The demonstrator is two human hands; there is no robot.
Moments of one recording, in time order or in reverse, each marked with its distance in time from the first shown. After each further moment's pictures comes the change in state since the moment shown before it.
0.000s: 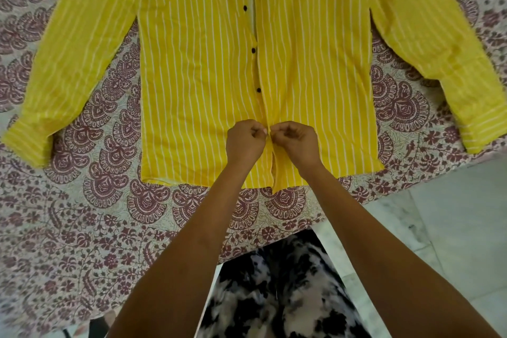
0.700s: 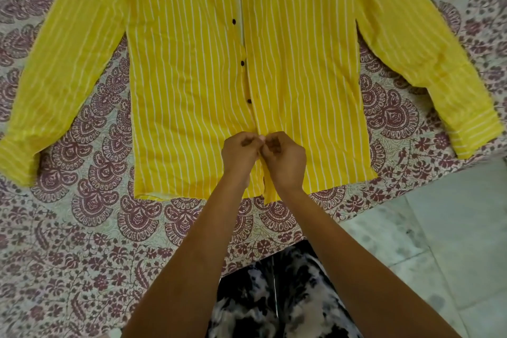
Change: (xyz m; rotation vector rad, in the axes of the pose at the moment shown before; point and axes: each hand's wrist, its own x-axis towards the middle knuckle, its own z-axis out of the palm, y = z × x) left_hand -0.004 0.008 0.009 -0.513 -0.031 -0.234; right_hand -0.015 0.001 0.021 -0.299 0.280 -0.218
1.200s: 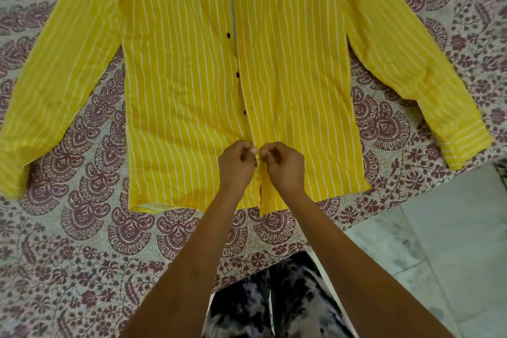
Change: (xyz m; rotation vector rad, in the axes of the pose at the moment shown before) left_hand 0.006 -0.009 0.003 0.199 0.023 0.194; right_hand 0.015 0.008 -0.009 0.058 -0.105 0.037
